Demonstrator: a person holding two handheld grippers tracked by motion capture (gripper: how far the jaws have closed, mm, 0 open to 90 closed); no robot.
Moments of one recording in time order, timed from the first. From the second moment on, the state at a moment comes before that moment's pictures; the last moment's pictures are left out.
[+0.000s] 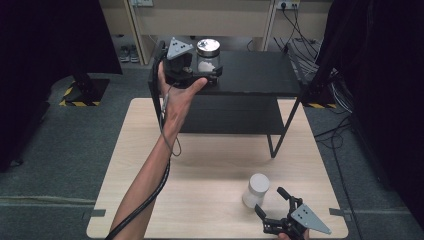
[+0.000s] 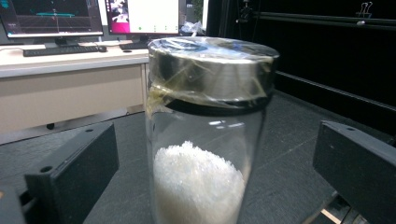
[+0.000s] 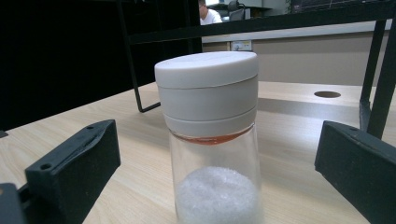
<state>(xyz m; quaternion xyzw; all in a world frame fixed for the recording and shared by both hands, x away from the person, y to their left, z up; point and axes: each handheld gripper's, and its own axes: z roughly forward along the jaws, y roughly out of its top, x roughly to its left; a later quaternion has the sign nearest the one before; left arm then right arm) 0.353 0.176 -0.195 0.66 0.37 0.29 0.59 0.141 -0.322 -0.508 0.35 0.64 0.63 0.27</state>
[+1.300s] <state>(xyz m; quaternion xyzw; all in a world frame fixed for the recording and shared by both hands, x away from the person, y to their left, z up) 0.255 0.178 -0.294 0.64 0.30 0.31 0.64 0.141 -0.322 -0.508 0.35 0.64 0.63 0.27</state>
